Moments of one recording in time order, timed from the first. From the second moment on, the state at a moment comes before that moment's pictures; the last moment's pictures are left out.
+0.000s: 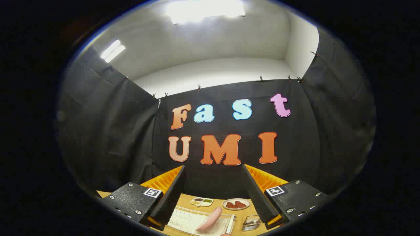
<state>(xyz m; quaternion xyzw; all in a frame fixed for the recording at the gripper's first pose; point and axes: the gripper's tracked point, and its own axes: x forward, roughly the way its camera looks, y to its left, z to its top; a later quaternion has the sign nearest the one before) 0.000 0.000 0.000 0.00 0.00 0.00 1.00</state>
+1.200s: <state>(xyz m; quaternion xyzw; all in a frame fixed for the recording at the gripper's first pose) 0.002 0.020 0.000 -0.03 0.00 0.02 1.00</state>
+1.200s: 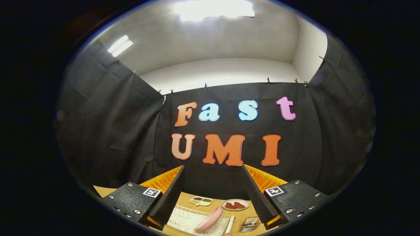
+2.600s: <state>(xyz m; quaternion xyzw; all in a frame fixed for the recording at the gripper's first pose) 0.057 0.008 -0.140 -0.06 0.25 0.04 0.96</state>
